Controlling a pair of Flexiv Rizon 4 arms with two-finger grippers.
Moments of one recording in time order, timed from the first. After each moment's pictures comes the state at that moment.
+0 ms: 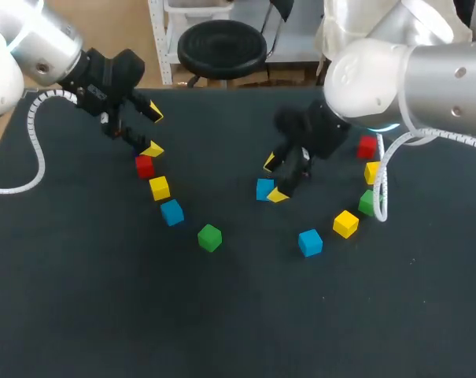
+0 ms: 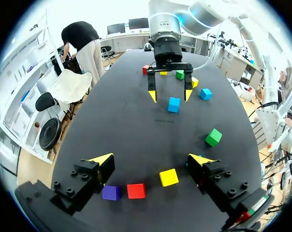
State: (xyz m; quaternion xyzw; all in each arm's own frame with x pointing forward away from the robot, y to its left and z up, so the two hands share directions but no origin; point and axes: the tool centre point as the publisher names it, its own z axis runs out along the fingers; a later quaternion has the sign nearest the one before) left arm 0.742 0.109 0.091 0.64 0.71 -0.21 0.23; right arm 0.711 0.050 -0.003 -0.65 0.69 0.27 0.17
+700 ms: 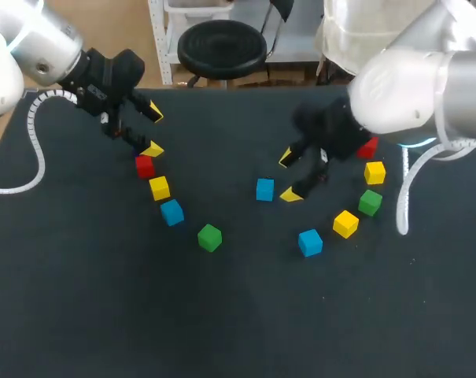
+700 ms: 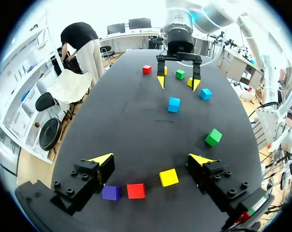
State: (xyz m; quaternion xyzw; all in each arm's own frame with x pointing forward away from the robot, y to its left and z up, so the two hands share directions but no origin) left arm 0.742 0.109 0.091 0.64 0.71 -0.21 0.23; right arm 0.688 0.031 0.019 -0.64 0.70 0.25 0.21
